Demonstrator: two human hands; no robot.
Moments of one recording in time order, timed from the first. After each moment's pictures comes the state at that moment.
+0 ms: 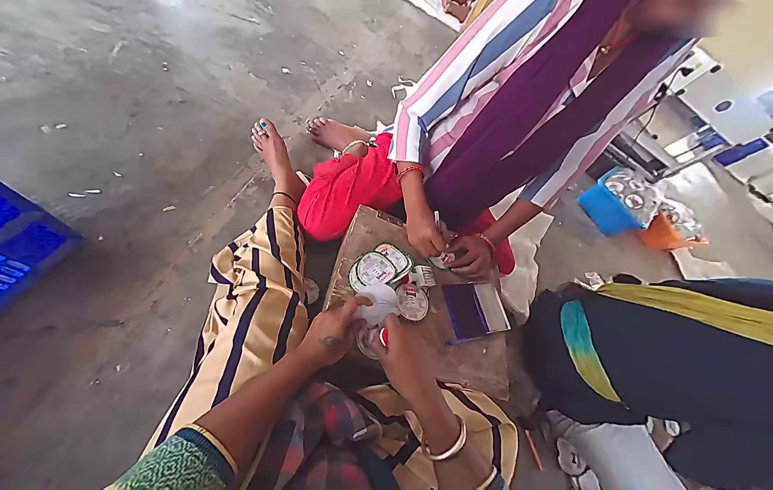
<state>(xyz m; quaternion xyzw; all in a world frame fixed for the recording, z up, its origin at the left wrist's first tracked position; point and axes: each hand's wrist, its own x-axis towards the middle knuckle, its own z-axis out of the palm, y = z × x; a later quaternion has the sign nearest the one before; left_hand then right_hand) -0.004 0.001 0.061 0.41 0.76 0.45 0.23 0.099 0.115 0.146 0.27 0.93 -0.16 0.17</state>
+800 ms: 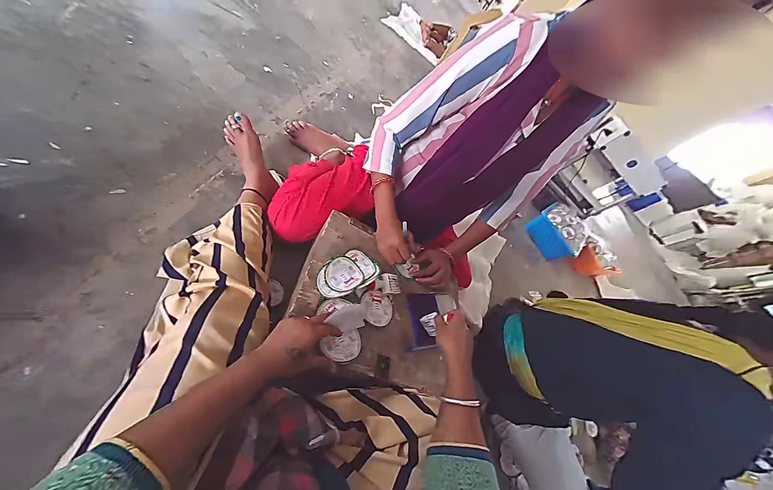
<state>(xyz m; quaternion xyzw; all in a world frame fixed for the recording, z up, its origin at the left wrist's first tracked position) -0.005 -0.001 0.073 0.52 0.75 0.31 0.27 0.129 0.267 0.148 0.55 0.82 -0.12 0.02</state>
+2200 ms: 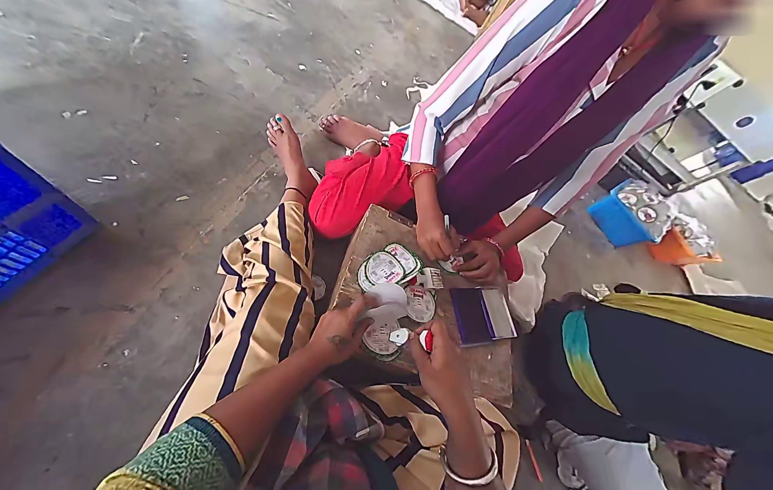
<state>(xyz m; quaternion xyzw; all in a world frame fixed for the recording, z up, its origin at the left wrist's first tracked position) 0.000 0.002 0.064 0.38 0.77 0.45 0.23 0.133 0.137 0.153 0.30 0.92 -0.24 -0.01</state>
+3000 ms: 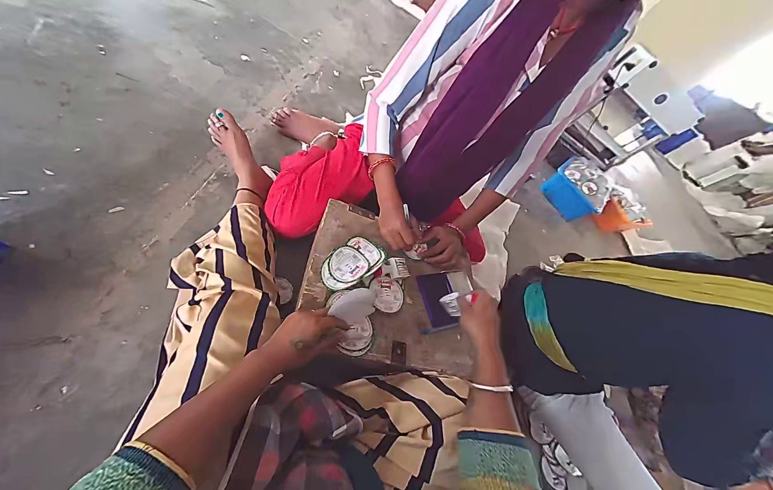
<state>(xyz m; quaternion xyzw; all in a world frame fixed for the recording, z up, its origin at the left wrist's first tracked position) -0.011 -0.003 0.055 0.55 0.71 0.39 0.20 0.142 0.278 0.155 0.55 0.83 -0.14 -0.01</state>
